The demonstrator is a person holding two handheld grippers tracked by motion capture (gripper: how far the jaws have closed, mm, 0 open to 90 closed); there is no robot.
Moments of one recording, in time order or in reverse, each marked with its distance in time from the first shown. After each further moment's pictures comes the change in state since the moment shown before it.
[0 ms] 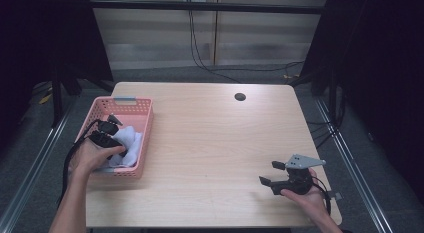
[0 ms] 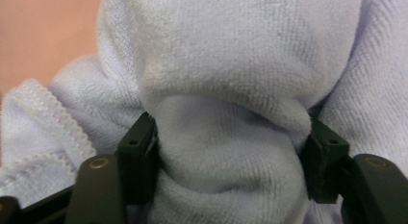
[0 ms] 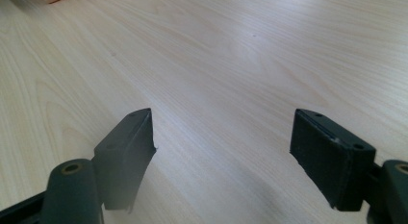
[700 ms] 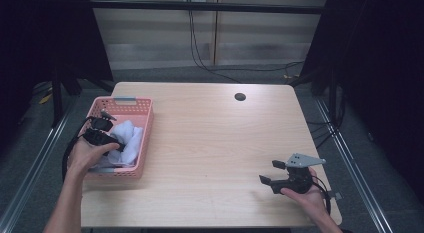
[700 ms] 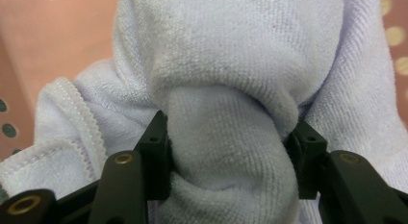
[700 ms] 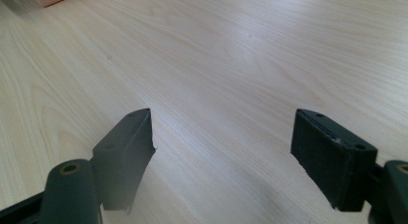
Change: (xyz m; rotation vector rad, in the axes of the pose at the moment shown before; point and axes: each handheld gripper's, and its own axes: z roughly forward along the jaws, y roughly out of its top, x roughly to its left) left arm 0.007 -0.004 -0.021 -0.116 -0.029 -0.043; right arm -0.002 0.001 0.001 0.002 -0.007 0.017
